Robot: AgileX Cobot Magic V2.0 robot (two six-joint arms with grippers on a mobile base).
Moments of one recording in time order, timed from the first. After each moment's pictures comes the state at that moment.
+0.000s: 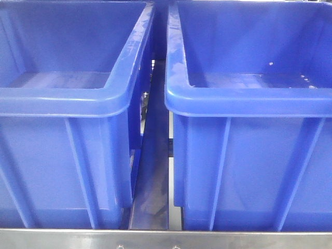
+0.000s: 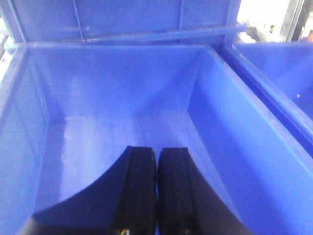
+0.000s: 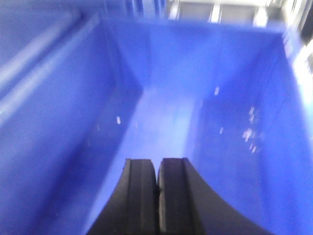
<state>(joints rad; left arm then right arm) -0.30 0.69 -0.56 -0.07 0.10 -0.01 0.24 0.59 -0.55 0.01 0.20 0.07</state>
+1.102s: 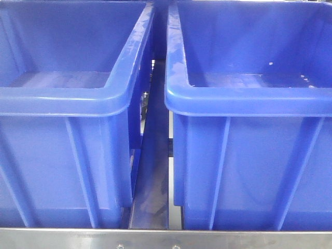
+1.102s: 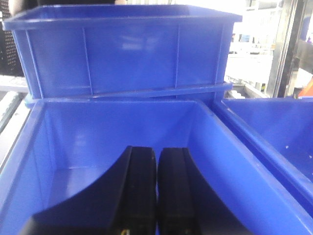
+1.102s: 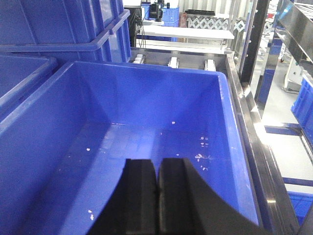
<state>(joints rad) -0.30 0.50 -0.46 -0.07 -0.04 -0.01 0.15 0.32 -0.55 -0.04 0.34 0.07</state>
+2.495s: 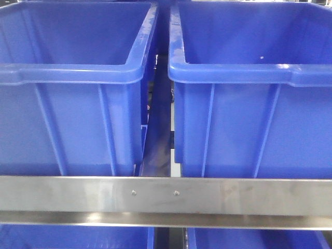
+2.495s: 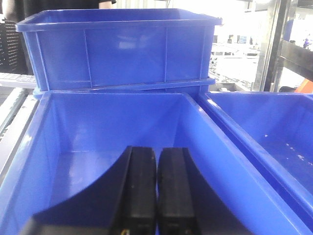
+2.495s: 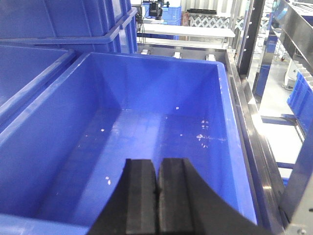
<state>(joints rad) -0.30 0.50 -0.46 -0.07 -0.04 -0.01 0.15 0.32 -0.55 -0.04 0.35 0.07</state>
